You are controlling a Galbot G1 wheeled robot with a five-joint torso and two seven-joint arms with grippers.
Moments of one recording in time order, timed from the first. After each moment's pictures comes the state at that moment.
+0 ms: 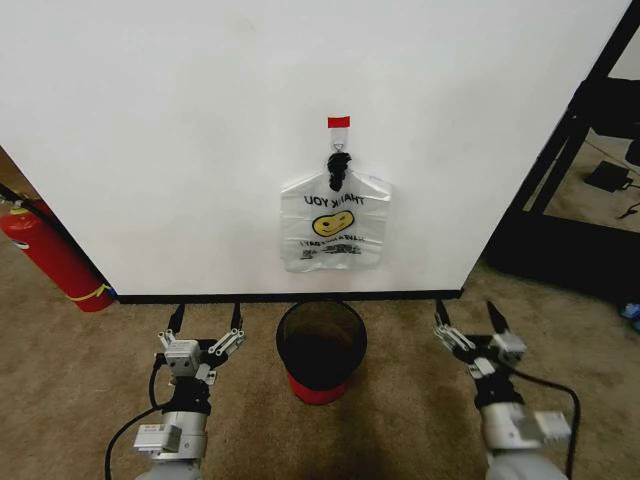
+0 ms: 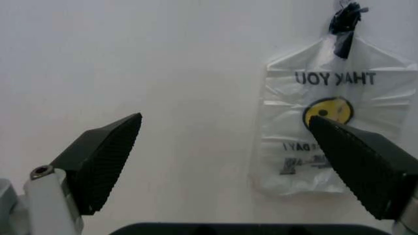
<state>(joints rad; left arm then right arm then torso) 1.68 -1.35 -0.47 -2.17 -0.12 -0.27 -0.16 -1.51 1.27 0.53 2.07 0.62 0.16 -0.08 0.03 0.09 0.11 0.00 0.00</state>
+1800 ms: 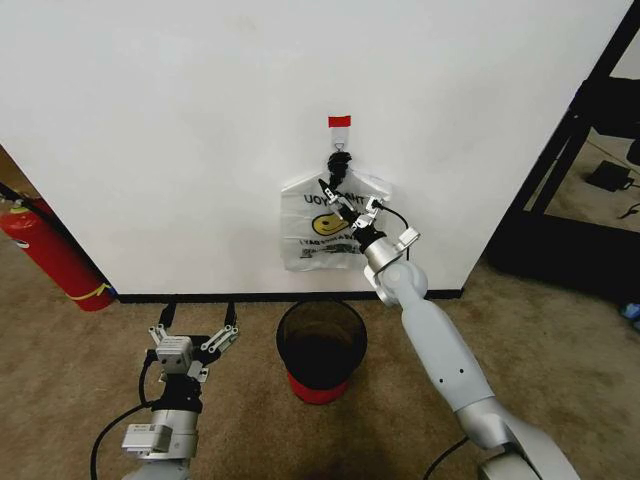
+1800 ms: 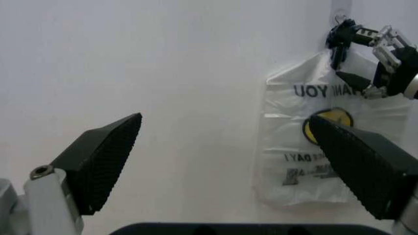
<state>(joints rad) 1.71 -1.34 -0.50 -2.24 -0.10 -0.26 -0.16 -0.55 1.42 0.18 1.24 1.15 -0.07 -0.44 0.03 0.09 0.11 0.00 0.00</state>
